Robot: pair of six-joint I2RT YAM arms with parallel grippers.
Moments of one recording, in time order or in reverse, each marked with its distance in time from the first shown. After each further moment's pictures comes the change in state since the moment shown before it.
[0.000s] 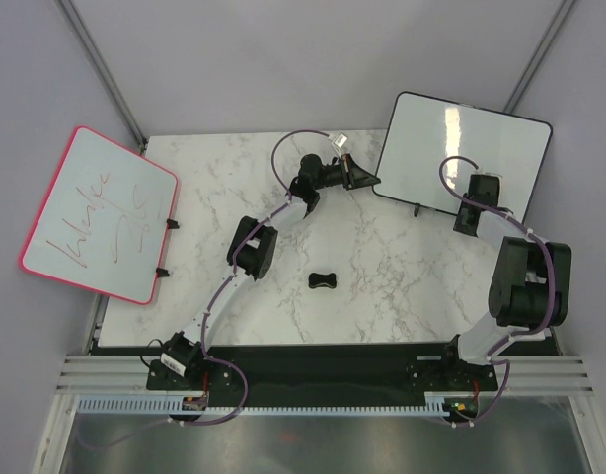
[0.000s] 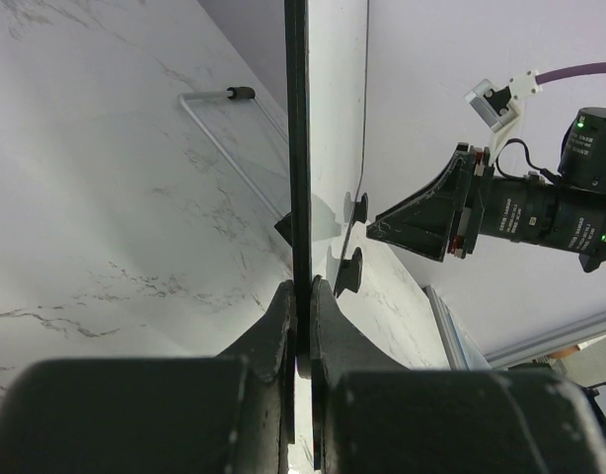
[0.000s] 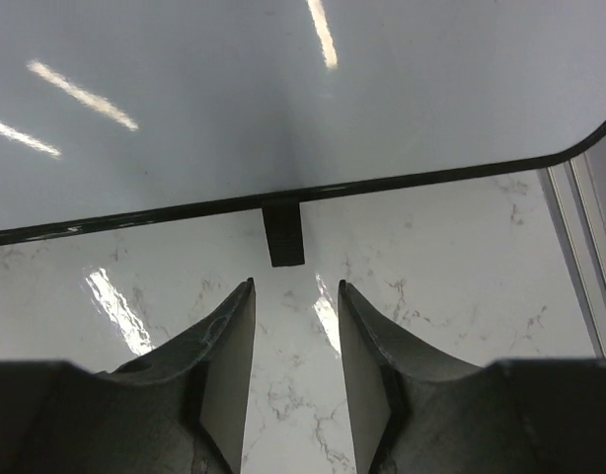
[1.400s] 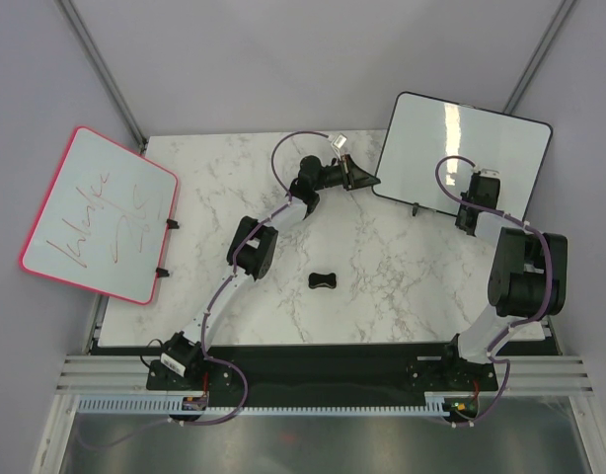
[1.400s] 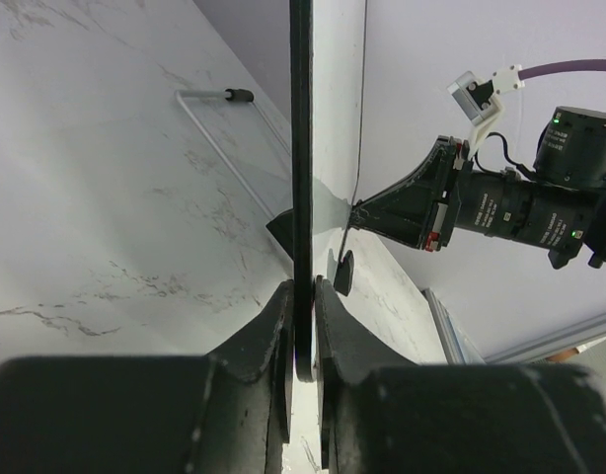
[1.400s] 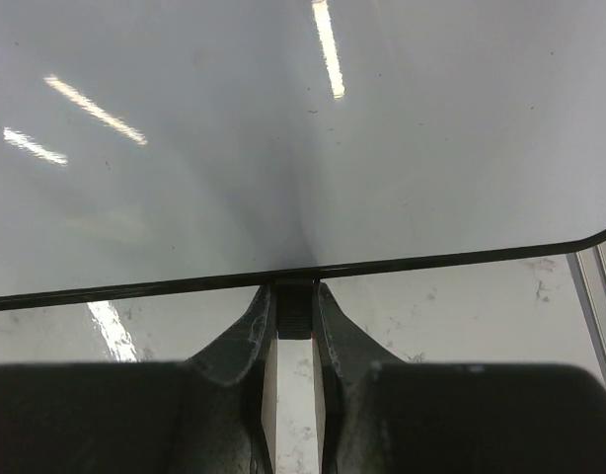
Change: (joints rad) left arm 0.000 0.000 -0.017 0.032 -0.007 -0.013; right arm -0.012 0.077 -0.016 0.195 -0.055 -0.079
